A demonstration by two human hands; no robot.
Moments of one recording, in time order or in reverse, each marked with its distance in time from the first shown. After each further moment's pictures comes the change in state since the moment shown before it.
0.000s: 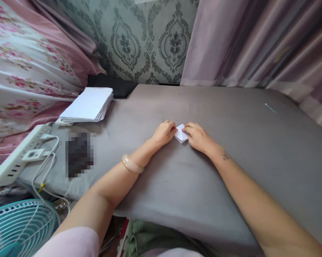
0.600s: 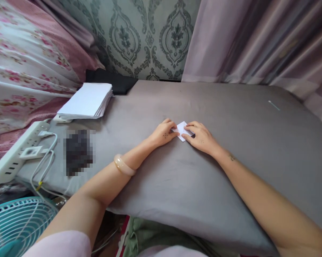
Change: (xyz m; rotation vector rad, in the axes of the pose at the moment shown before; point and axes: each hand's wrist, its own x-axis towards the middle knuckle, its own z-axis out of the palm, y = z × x) left_hand -0.016 -0.002 -0.009 -0.205 -0.038 -0.003; right_hand -0.011 0.003 0.011 0.105 0.067 0.048
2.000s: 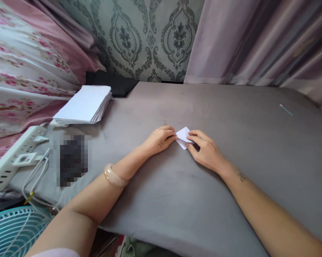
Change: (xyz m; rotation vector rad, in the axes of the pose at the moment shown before) left_hand -0.001 -0.010 -0.011 0.050 -0.041 0.190; right_hand -0.014 -0.006 -0.001 0.112 0.128 -0.121
